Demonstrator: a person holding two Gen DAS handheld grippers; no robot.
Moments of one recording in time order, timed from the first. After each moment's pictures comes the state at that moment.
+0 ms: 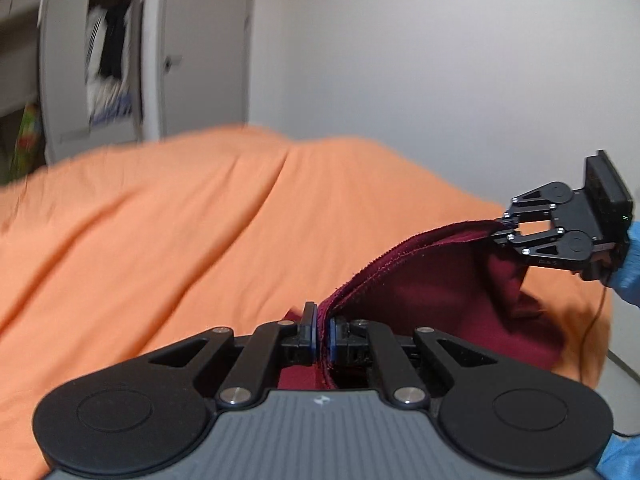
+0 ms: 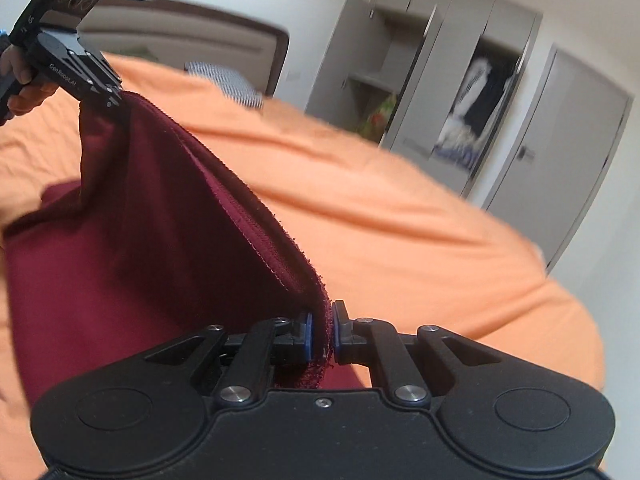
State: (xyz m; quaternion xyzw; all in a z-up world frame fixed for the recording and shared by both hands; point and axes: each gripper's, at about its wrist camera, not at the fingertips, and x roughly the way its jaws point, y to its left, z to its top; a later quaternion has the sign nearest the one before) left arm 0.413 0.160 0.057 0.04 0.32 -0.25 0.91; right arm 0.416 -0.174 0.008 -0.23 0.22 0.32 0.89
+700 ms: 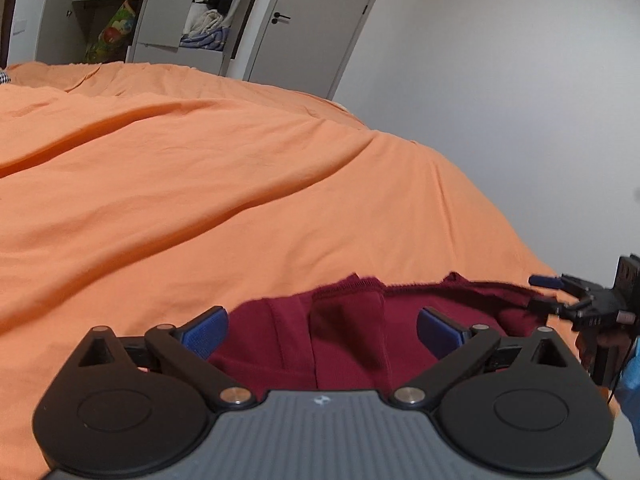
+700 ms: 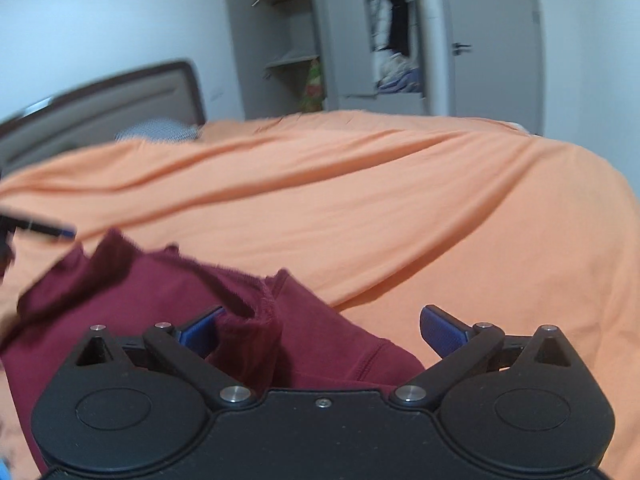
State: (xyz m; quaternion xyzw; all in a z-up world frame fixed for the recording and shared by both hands) left arm 0.395 0.206 -0.003 -0.12 0.35 -0.16 0.92; right arm 0.456 -0.213 -0.037 0.01 0.30 0.25 0.92
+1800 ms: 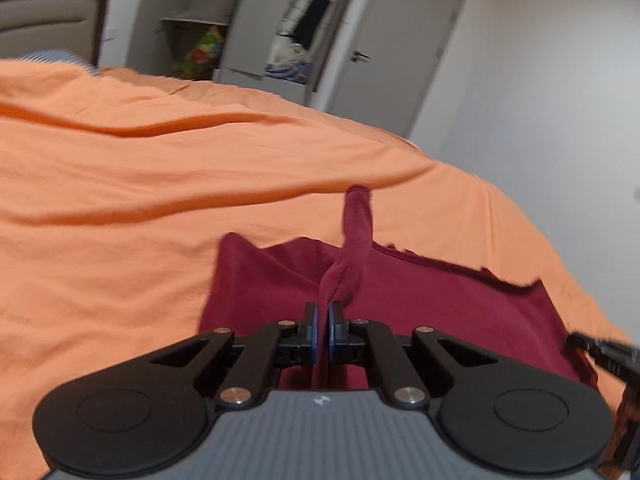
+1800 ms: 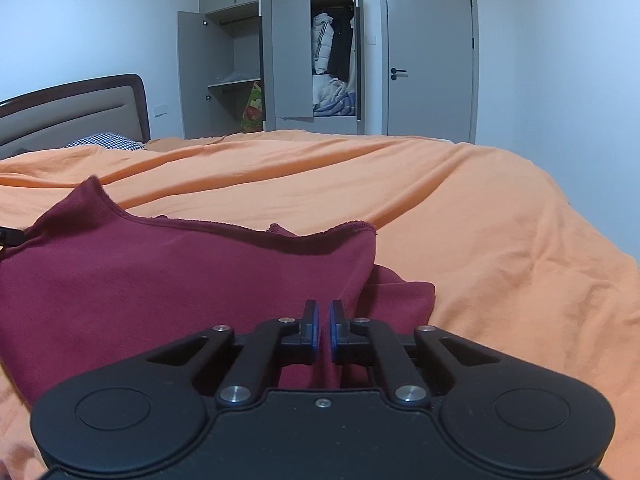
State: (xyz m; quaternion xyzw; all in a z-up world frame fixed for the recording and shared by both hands) left arm 0.292 0.181 -0.013 -0.16 0.31 -0.01 0.94; right arm 0.351 -0.201 -0.066 -0.01 0.26 0.15 0.95
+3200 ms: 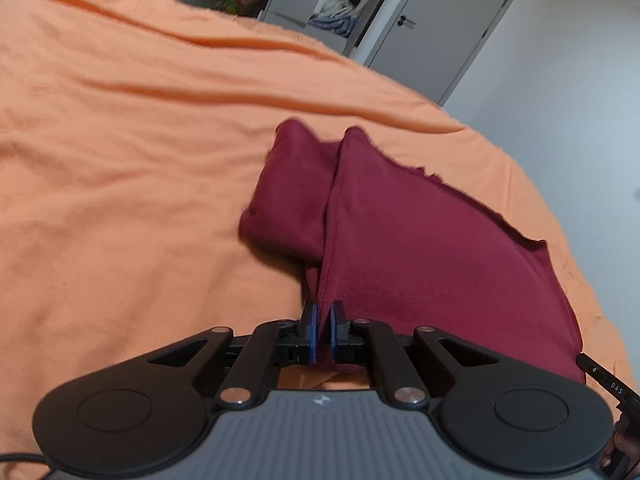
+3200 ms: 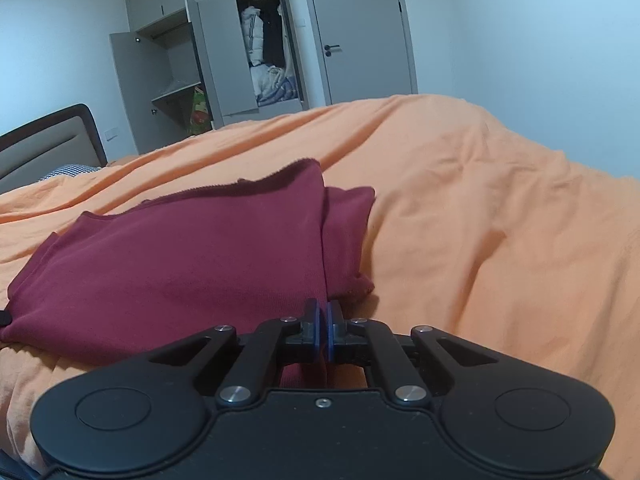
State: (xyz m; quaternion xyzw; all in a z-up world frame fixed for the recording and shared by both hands) left arm 0.227 0.185 -0.048 -0.23 0.38 0.01 0.90; right arm 0.265 -0.228 -0.085 0.07 0.30 0.07 0.95
